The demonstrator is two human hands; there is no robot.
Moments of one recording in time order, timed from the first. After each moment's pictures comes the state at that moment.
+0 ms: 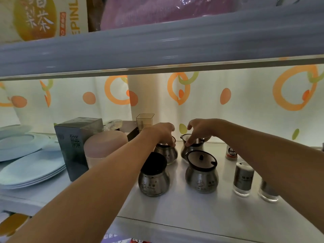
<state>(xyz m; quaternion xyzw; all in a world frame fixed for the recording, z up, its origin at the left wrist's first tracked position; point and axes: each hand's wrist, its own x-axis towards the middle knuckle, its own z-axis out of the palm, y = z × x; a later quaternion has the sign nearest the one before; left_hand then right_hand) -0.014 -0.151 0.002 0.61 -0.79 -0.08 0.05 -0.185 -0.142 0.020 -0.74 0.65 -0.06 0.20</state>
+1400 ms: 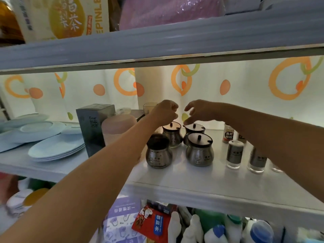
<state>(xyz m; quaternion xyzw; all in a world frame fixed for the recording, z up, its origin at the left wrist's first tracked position) -0.014 -0.065 0.025 0.57 -0.75 -0.11 0.31 -0.179 -0.066 0.043 -0.78 0.57 -0.16 0.17</state>
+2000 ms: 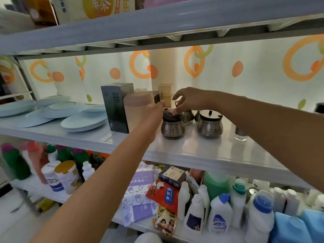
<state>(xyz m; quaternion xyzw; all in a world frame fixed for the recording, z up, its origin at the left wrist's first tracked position) 0.035 0.062 -0.026 0.57 -0.46 -0.42 0.53 -0.114 0.004 0.026 -0.83 0.50 -0.15 0.18</state>
